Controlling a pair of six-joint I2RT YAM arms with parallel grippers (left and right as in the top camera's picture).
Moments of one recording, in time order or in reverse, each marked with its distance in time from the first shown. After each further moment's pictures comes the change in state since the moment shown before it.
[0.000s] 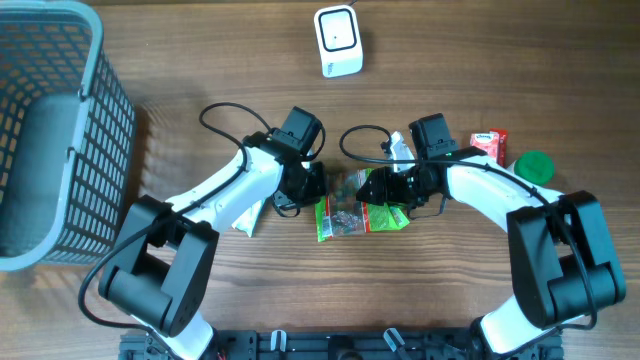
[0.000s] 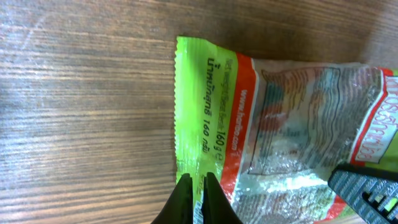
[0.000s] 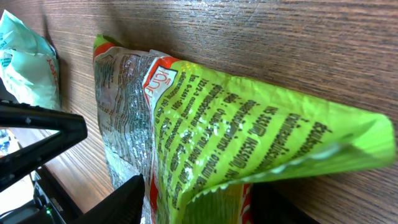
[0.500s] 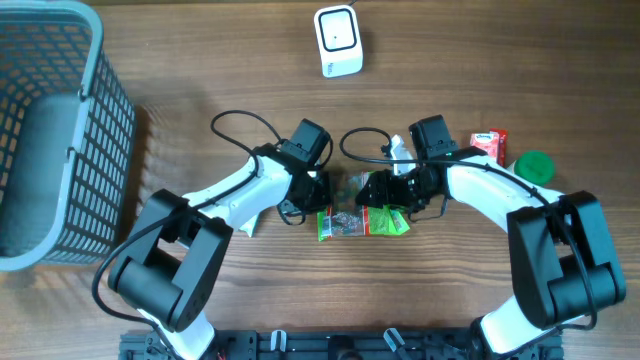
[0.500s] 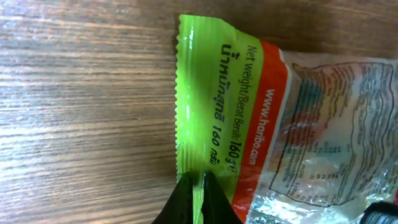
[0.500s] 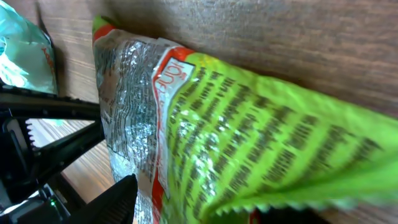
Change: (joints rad) left arm -0.043 0.036 -0.061 0.112 -0.014 -0.002; right arm 0.000 0.000 0.000 -0.049 -0.013 -0.005
